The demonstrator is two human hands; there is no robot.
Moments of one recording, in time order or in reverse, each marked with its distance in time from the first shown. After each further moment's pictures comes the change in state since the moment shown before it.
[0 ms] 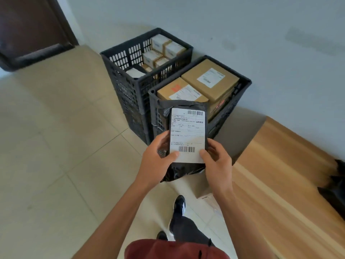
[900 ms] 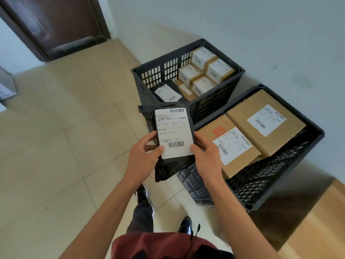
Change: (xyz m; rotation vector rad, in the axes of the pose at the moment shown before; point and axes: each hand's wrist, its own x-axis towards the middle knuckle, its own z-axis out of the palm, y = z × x) left_hand 0.248 -0.022 -0.147 0.015 0.259 -0.173; right_hand 0.233 -0.059 0.233 -0.065 -0.314 0.035
